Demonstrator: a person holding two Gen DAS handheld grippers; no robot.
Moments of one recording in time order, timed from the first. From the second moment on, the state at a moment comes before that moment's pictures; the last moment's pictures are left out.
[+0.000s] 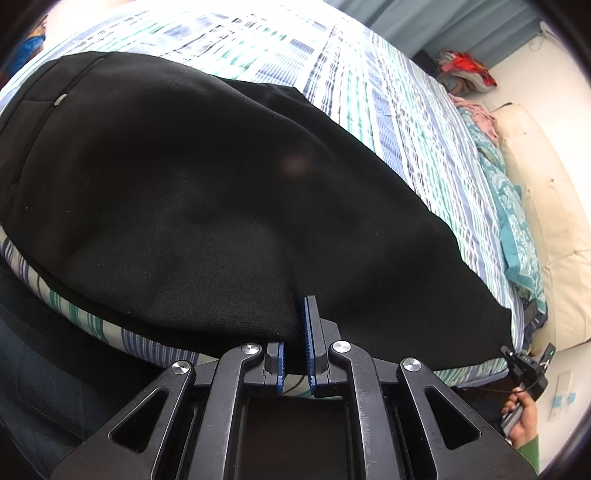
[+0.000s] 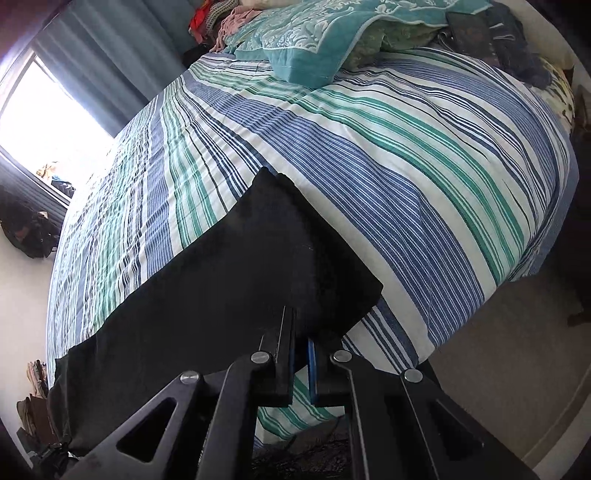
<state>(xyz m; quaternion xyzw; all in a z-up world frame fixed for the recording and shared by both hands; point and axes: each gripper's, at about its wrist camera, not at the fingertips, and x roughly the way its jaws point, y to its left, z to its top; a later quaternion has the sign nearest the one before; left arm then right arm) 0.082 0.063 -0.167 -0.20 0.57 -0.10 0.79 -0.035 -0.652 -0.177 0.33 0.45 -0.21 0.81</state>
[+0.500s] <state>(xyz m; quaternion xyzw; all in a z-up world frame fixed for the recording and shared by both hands) 0.072 0.071 -0.168 -0.16 0.61 -0.05 0.77 -0.041 -0.655 -0.175 0.33 0.44 -0.24 0.80</state>
